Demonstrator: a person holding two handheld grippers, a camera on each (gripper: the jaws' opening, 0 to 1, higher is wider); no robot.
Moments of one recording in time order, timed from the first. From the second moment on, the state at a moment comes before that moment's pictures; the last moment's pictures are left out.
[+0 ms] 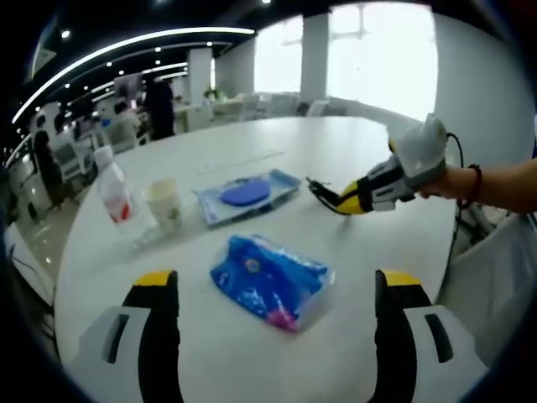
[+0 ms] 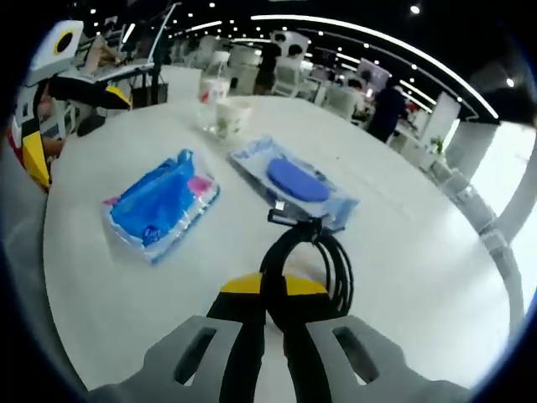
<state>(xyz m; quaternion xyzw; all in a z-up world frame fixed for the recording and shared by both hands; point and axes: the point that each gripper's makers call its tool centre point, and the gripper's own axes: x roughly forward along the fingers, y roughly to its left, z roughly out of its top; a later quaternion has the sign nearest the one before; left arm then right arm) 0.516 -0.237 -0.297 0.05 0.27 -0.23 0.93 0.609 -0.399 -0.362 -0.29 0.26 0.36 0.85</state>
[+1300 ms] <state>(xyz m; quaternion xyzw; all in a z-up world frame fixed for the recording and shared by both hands) 0.515 -0.235 -0.300 0.06 0.27 -0.22 0.93 0.612 -0.393 -0.392 -0.31 0.29 0.36 0.83</state>
